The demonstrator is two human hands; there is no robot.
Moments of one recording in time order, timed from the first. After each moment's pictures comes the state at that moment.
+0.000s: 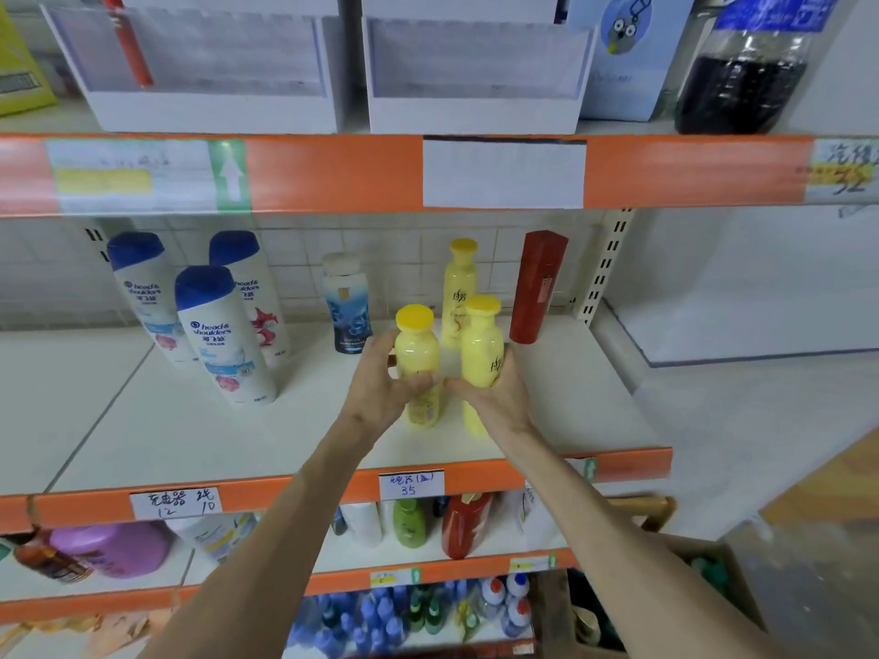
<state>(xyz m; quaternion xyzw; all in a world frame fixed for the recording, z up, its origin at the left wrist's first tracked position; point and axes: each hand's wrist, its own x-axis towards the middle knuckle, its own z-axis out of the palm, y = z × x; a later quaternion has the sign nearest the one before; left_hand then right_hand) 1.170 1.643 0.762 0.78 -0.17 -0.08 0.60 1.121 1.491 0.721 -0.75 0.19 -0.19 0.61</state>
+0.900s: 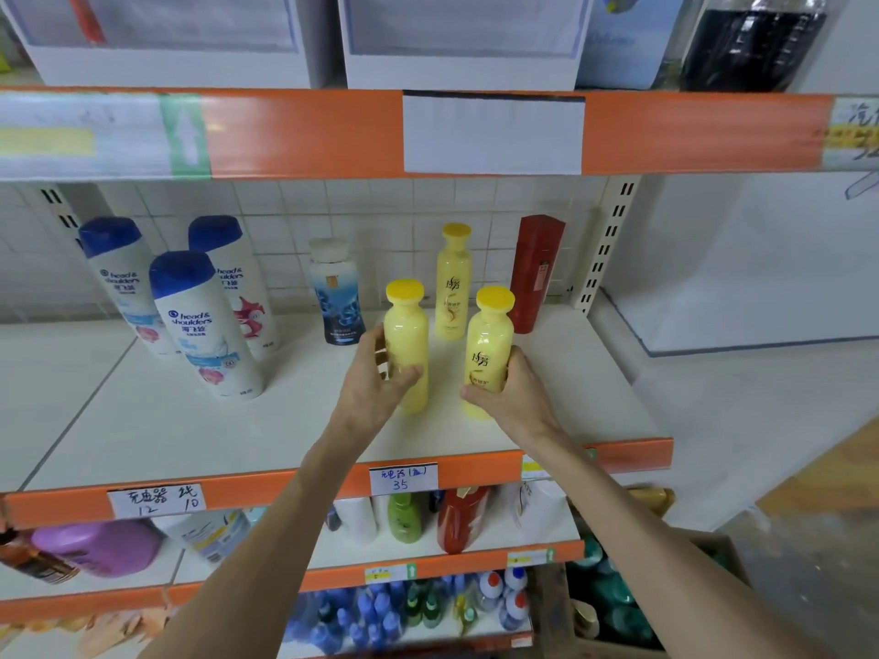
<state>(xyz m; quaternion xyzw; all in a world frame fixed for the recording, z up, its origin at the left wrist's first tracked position) 1.179 1.635 0.730 0.78 -0.16 -0.06 0.61 1.107 1.461 0.708 -0.85 0.20 -0.13 0.48</state>
